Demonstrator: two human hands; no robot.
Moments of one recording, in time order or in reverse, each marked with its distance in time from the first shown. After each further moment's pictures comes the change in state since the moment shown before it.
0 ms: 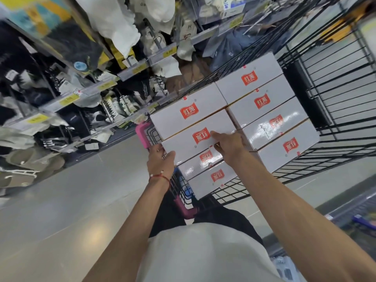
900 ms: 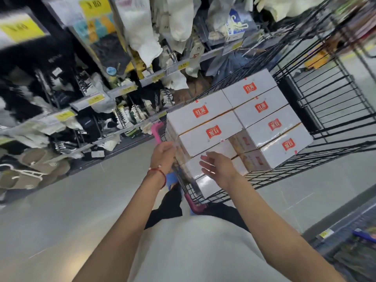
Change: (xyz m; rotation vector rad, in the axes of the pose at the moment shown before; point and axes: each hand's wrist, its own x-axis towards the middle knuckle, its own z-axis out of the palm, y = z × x) left_hand -0.004 -0.002 -0.057 0.001 -0.242 0.041; right_hand -0.095 0.075 0.019 0.123 -0.201 0.035
